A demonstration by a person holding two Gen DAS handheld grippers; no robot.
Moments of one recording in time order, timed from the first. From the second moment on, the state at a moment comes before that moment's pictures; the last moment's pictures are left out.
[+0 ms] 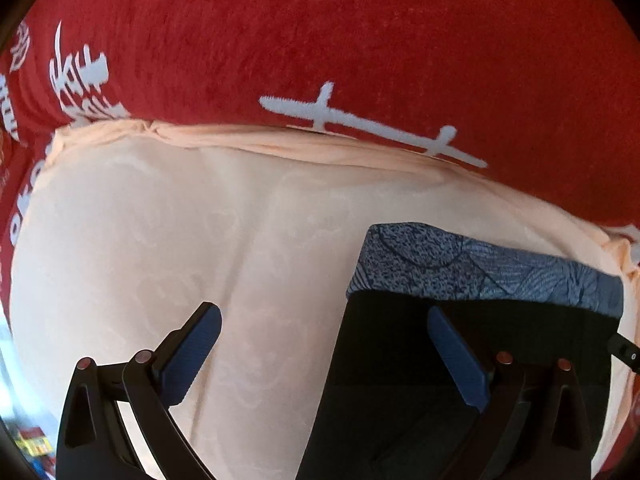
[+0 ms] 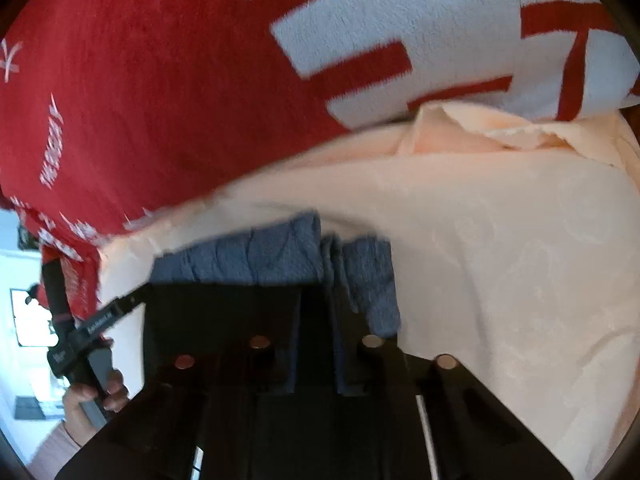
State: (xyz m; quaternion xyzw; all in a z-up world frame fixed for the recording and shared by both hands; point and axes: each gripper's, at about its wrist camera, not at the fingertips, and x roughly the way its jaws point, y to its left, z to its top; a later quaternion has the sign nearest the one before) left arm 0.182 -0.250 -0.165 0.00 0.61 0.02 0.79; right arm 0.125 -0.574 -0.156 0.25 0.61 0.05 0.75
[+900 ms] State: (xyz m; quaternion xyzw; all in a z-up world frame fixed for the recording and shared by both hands) left arm 0.185 -0.245 -0.165 0.00 0.62 0.01 0.79; right arm 0.059 -0.530 -0.137 0.21 0.64 0.06 0.73
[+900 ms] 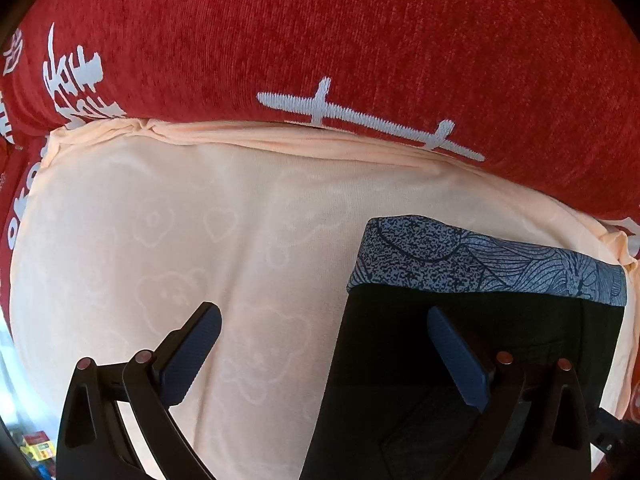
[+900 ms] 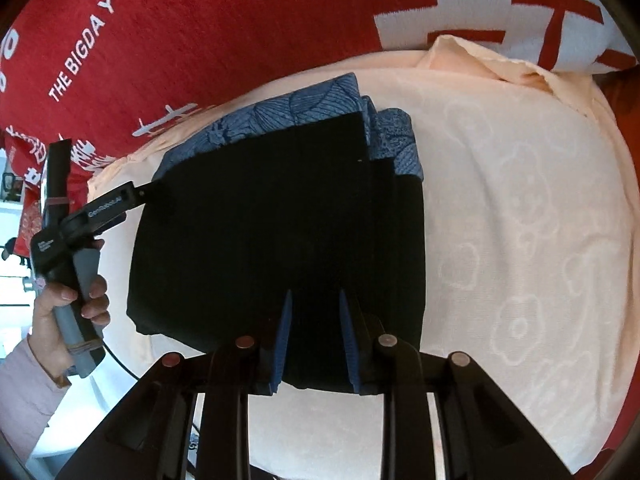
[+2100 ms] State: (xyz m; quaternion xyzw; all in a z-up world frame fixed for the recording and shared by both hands) left arm 0.197 -0.223 -0.227 -0.14 0.72 -0.25 0.63; right arm 0.078 -0.597 -0.195 0.35 0.63 0.15 0.67
